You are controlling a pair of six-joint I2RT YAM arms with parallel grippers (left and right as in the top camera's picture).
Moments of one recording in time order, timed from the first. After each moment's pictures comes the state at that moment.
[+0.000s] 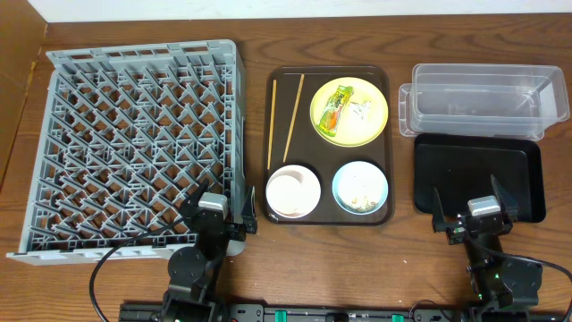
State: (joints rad) left arm -0.19 0.02 0.01 -0.11 0.00 -0.04; right arm 0.03 0.01 0.01 -0.06 -0.13 -0.24
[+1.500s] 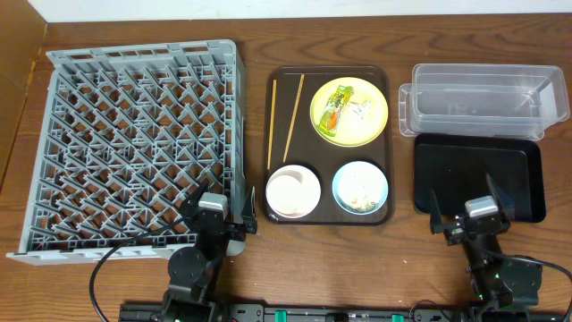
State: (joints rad) left arm -0.19 0.02 0.01 -0.10 0.01 -0.04; right arm 0.03 0.02 0.01 -0.05 -0.18 -0.24
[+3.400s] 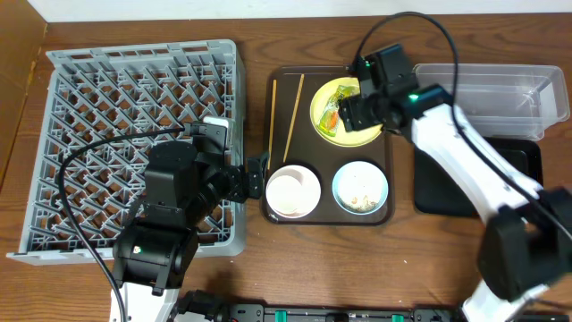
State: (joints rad) left arm -0.19 0.86 0.93 -0.68 0.21 -0.12; right arm 0.43 1.87 1.46 -0.57 -0.07 0.15
